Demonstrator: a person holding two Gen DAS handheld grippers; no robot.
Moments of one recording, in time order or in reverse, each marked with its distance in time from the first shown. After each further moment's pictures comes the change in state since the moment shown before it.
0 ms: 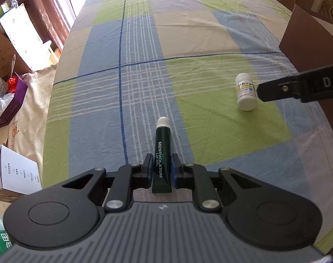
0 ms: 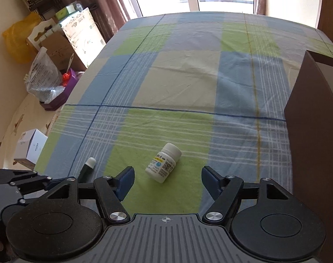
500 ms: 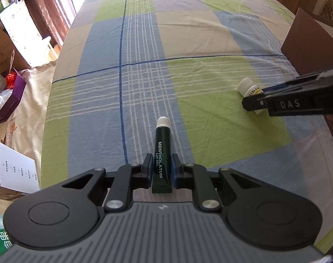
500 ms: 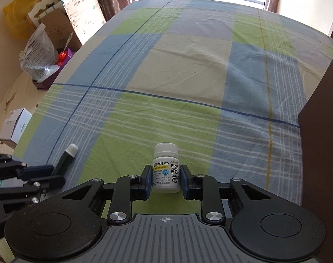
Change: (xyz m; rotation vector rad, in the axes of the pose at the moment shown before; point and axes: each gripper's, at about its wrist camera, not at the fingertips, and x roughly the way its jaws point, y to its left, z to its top) left arm 0.004 0.003 0.007 -0.021 0.014 -0.018; right arm 0.028 -0.005 -0.010 -0.099 0.060 -0.025
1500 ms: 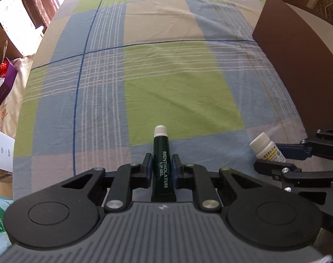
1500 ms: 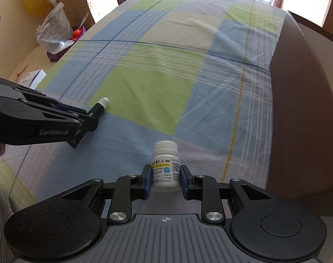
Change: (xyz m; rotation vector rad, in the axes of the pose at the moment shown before) left arm -0.026 -0.075 -0.013 -0.021 0.050 -0.026; right arm -0.074 -0.005 -0.100 -0.063 0.021 0.025
